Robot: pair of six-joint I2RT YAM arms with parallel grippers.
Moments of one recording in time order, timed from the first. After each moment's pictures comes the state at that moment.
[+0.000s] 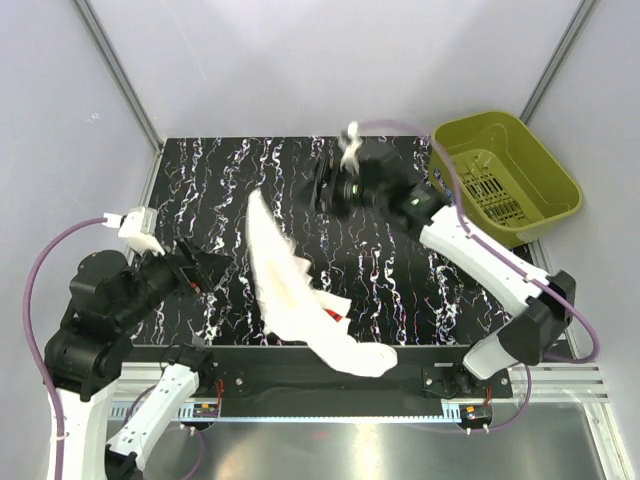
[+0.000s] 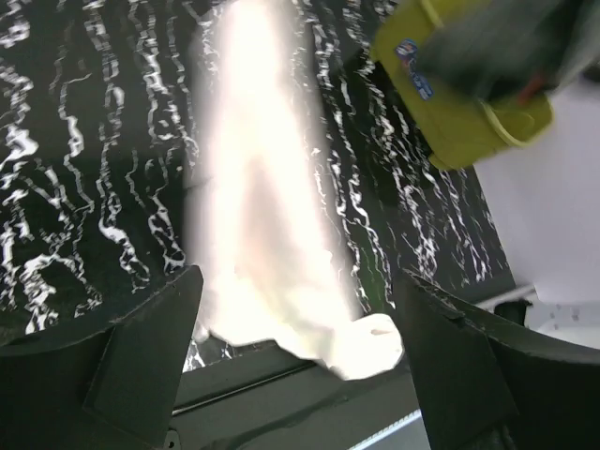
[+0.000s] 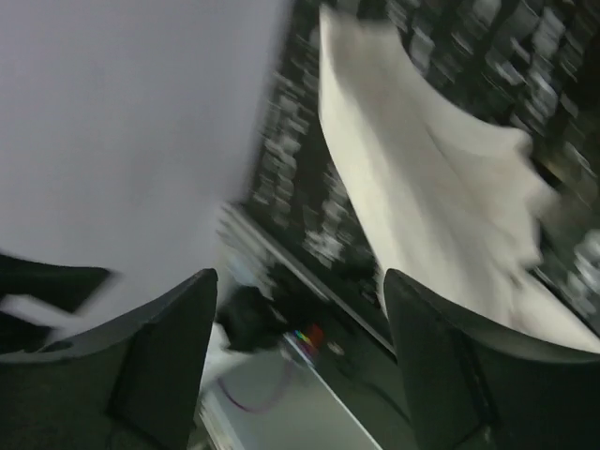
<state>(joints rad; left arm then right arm) -0.26 0.56 1.25 -1.02 0.23 -0.49 0.74 1.52 1.63 -0.32 -0.30 0.91</state>
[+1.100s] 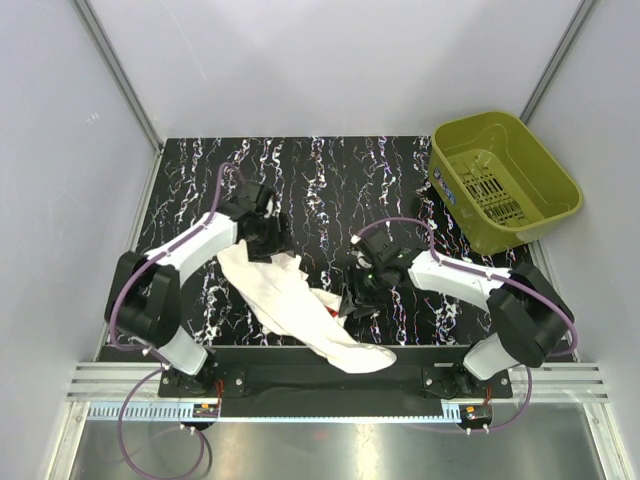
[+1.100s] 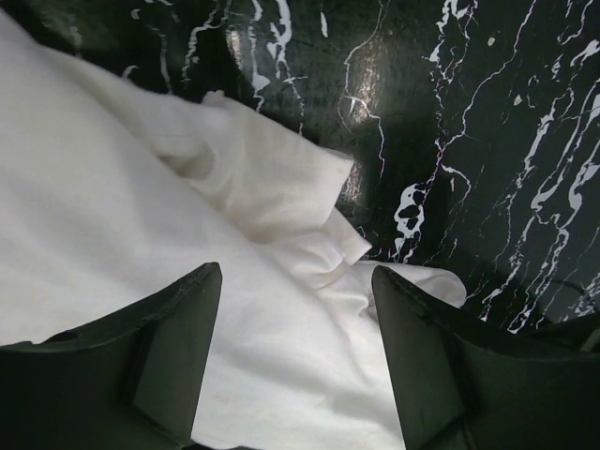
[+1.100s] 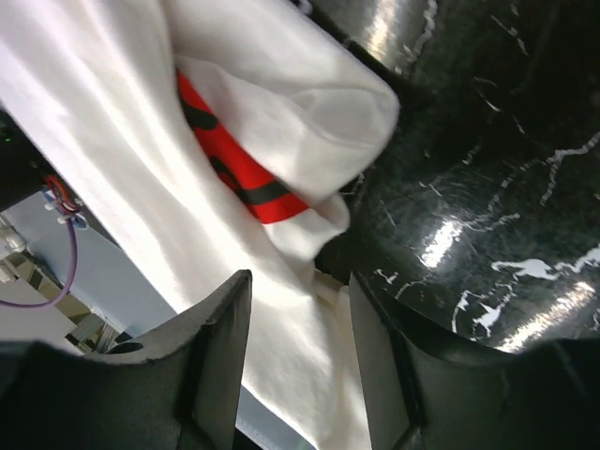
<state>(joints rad) -0.38 1.57 1.10 -0.66 0.17 -0.58 0.75 1.52 0.85 -0.48 -0.41 0.69</state>
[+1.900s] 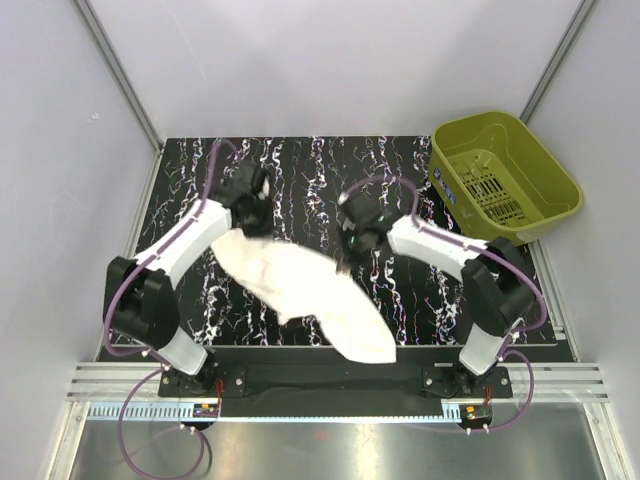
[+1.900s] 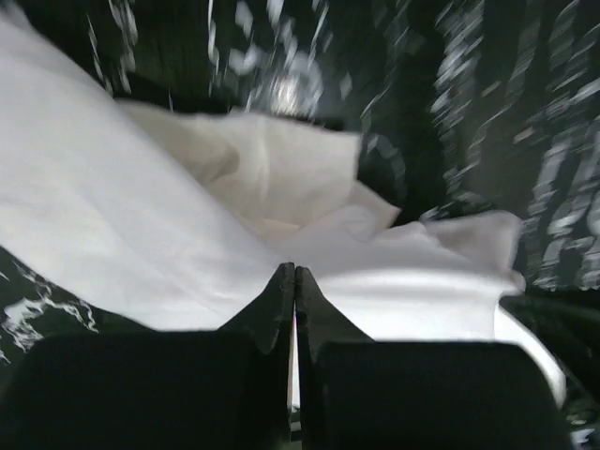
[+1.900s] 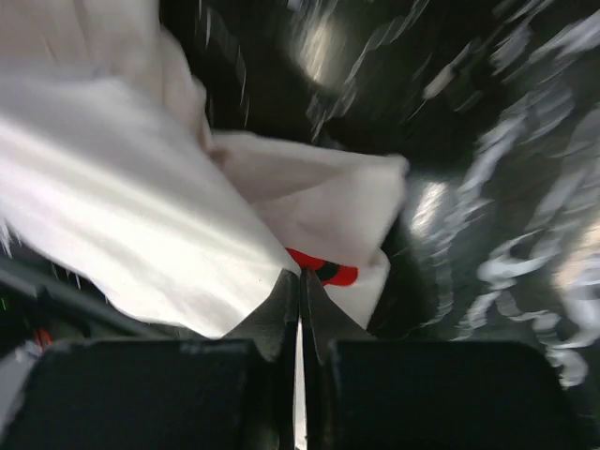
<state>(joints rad) -0.39 1.57 1.25 -0.78 0.03 -0.47 0.72 1.74 1.20 -0.55 -0.19 0.58</state>
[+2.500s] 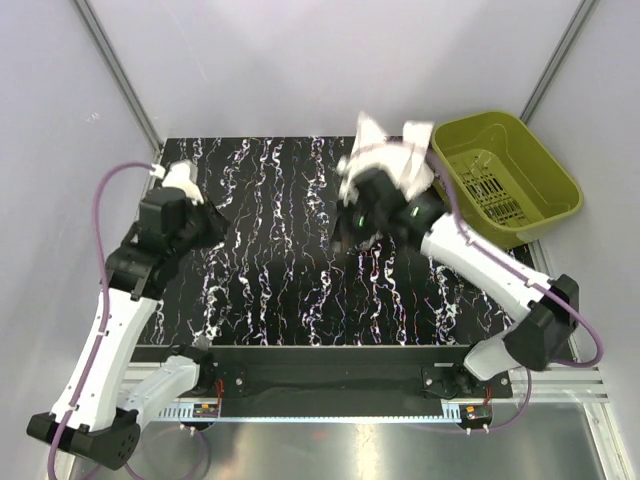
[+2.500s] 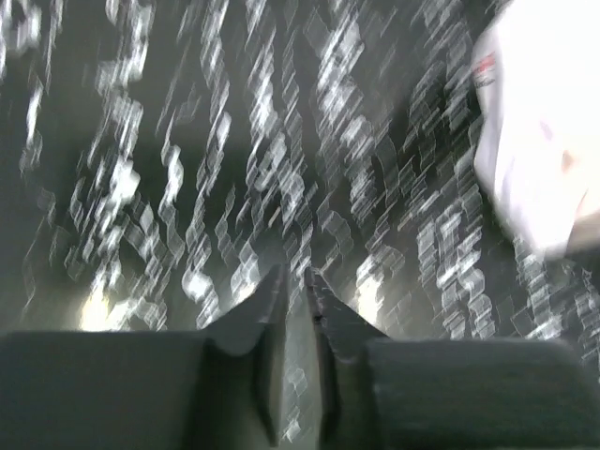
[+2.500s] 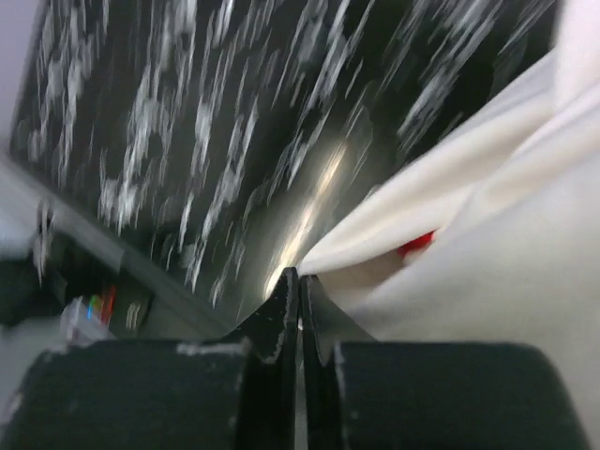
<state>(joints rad) -0.29 0.93 1.23 -0.79 -0.04 -0.43 0.69 1.52 1.57 -0.71 -0.07 0.40</state>
